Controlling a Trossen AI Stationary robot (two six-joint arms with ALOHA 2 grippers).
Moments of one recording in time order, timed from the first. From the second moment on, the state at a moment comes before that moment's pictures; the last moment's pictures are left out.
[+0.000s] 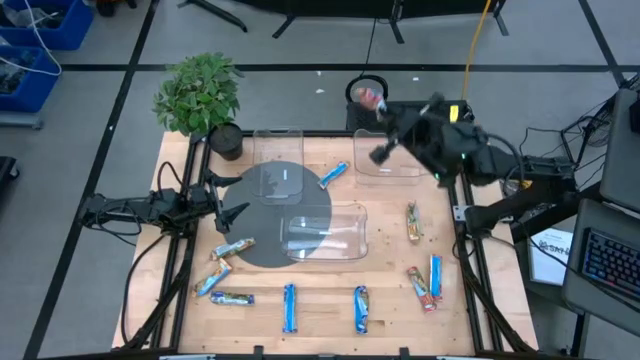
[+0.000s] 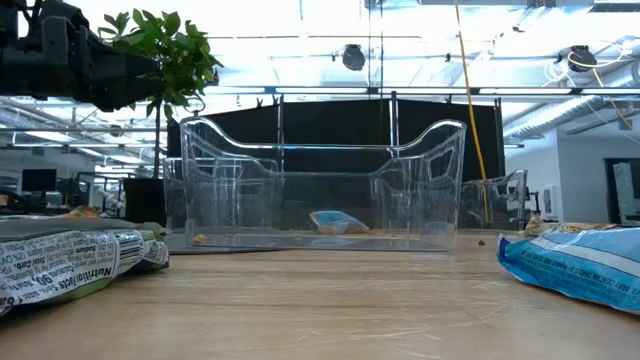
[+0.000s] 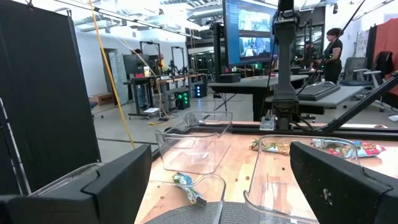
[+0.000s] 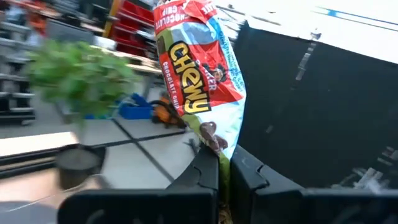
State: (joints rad) left arm -0.10 0.01 0.01 0.16 -0.40 0.13; right arm -0.01 1.25 1.46 -0.16 0.89 -0.39
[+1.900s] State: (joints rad) left arm -0.10 0.01 0.01 0.16 -0.40 0.13; right arm -0.58 1.55 1.13 -0.96 0.50 0.95
